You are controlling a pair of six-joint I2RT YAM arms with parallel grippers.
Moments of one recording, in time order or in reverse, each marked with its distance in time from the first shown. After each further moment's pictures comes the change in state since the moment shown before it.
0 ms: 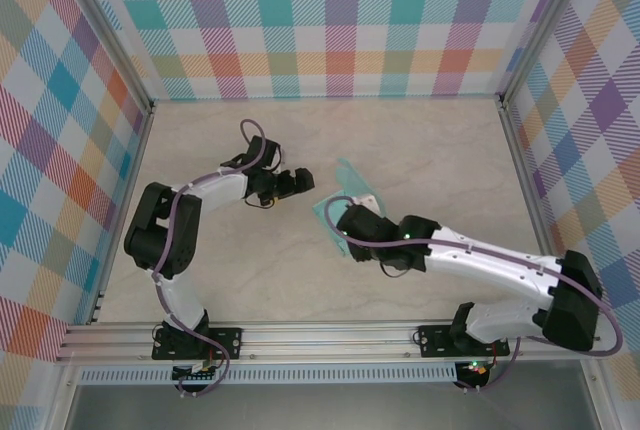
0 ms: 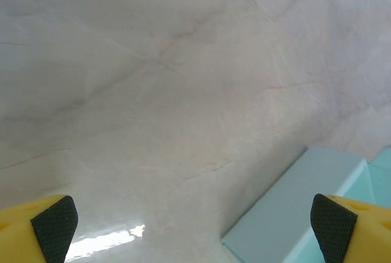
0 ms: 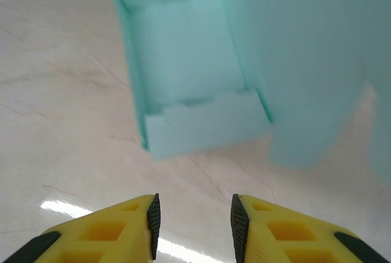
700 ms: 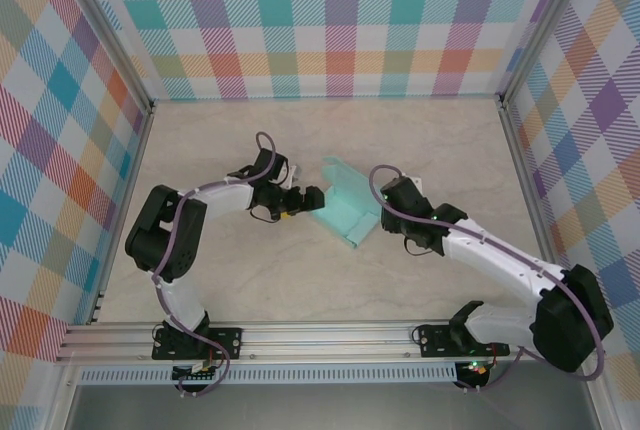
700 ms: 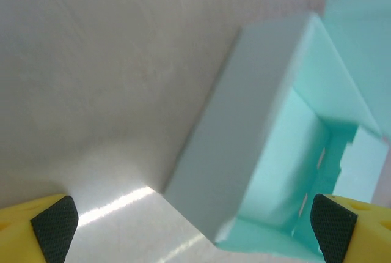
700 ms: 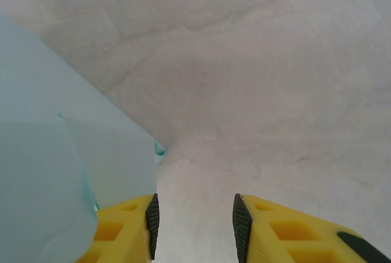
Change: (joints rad) left arm -0.060 -0.026 -0.099 0.021 0.165 0.061; right arm -0.431 -0.003 -0.151 0.291 -0.066 -0.122
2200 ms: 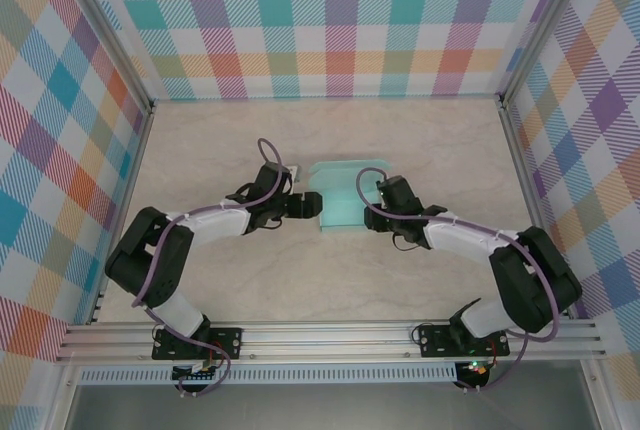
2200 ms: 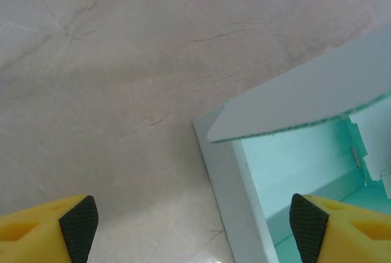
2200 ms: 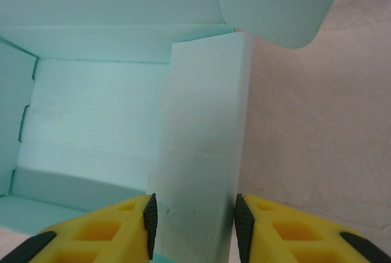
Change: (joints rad) left arm -0.105 -0.162 -0.197 0.301 -0.341 0.056; right arm -0.071 0.240 -0.097 0.400 -0.257 -0.128
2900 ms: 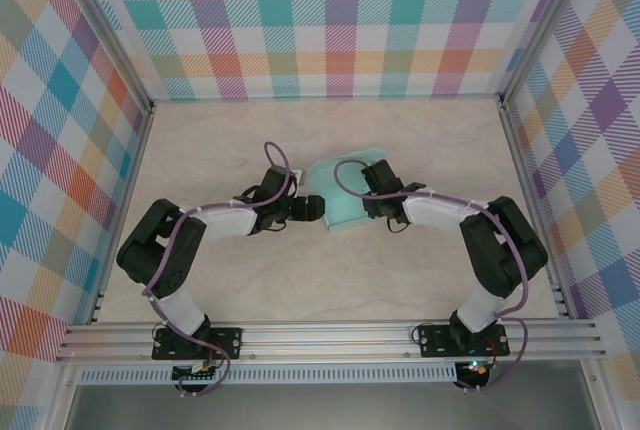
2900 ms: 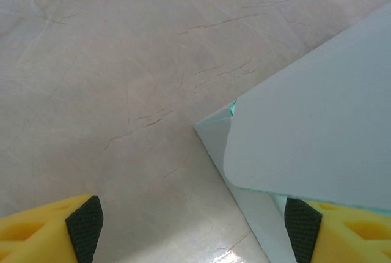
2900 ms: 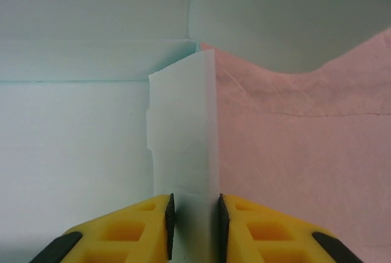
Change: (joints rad) left arm -0.014 0.055 -0.003 0.051 -0.009 -0.001; right arm -0.002 0.235 0.252 -0.149 0.190 -0.209
